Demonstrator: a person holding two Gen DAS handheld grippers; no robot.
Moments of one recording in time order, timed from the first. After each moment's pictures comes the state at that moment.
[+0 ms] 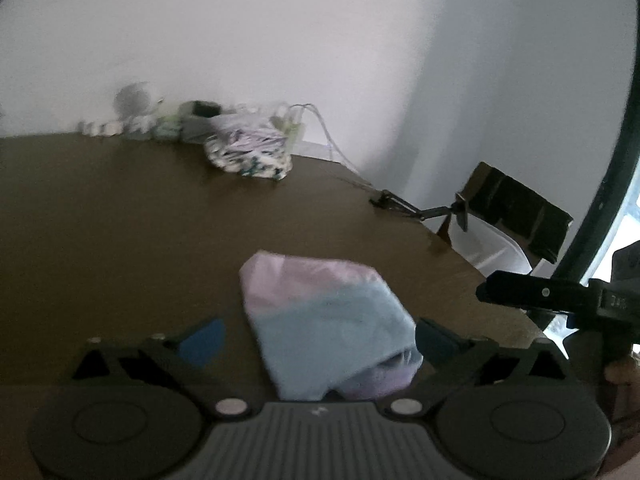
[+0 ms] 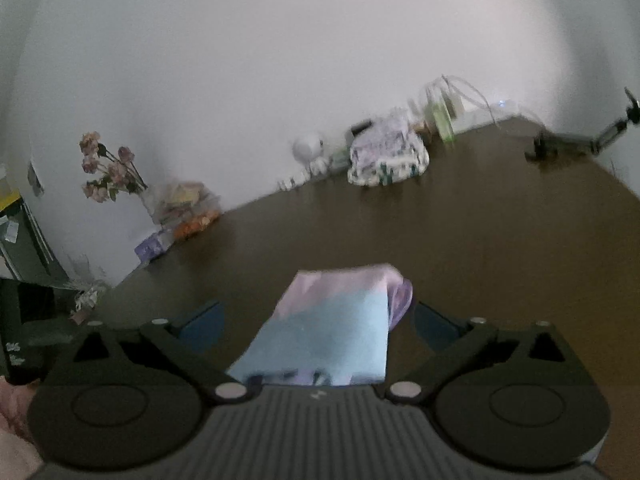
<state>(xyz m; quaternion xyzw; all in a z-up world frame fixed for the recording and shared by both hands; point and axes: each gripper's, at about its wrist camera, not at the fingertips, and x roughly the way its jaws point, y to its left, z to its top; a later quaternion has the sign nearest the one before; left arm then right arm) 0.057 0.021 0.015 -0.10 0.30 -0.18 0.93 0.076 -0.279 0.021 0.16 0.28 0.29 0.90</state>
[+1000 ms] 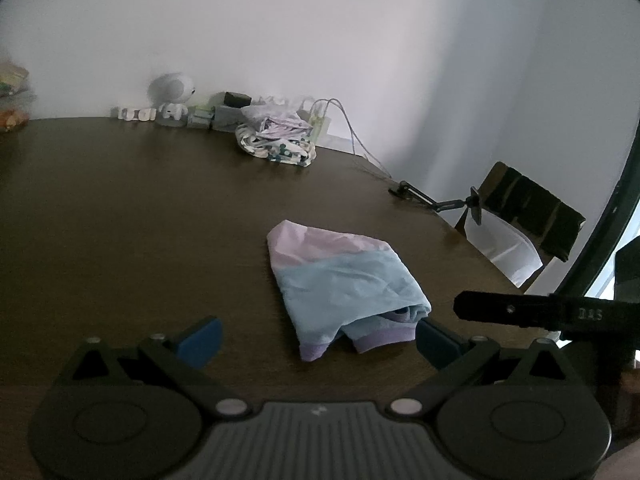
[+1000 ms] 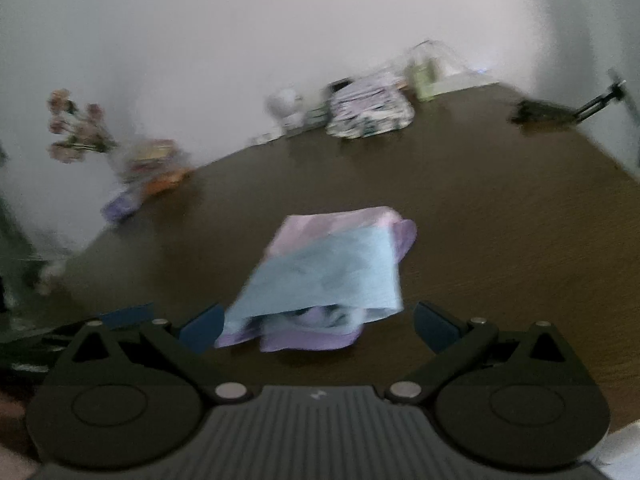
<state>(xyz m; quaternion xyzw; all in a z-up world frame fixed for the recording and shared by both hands) 0.025 0.029 0.016 -0.10 0.30 -0.15 0.93 0.058 -0.242 0.015 0.12 0.33 0.23 0.91</state>
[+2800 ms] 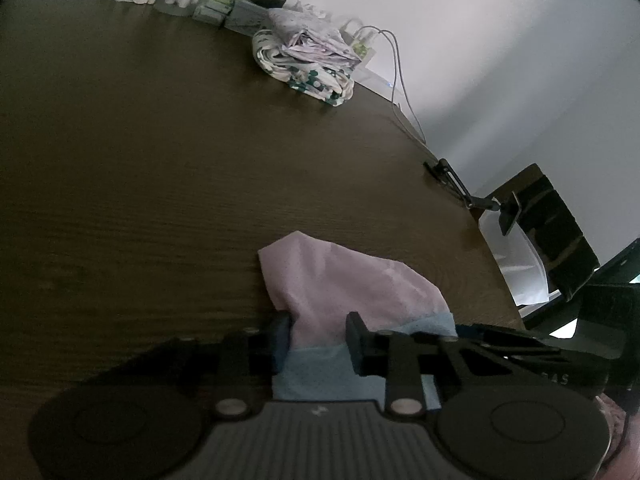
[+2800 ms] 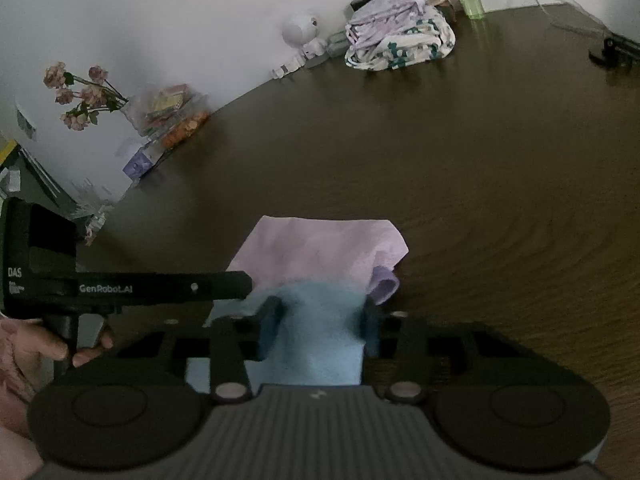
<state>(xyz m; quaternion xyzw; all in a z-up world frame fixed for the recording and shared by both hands) 0.185 0.035 -0.016 -0.22 0.44 -0.17 0.86 0.209 -0.238 -0.026 0.14 0.44 0.33 0.82</state>
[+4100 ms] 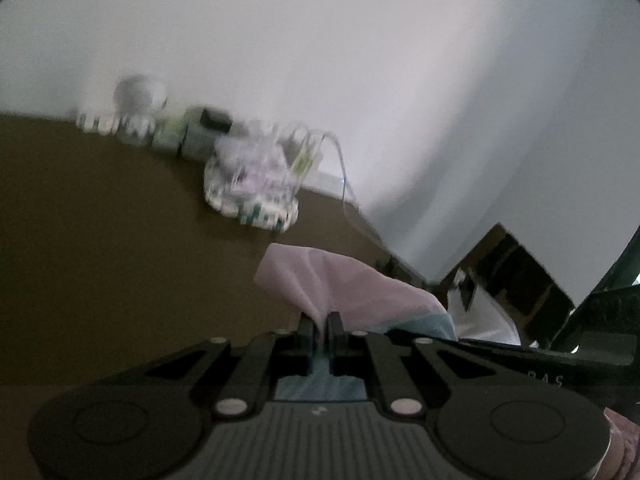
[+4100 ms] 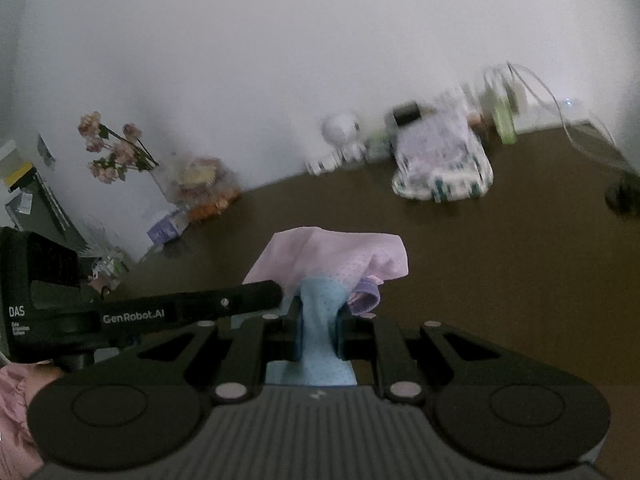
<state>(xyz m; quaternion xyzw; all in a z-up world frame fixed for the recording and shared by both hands) 0.191 0.028 0.100 -0.19 0.30 -0.17 0.92 0.218 -0.217 0.092 0.13 0.33 0.34 0.87</state>
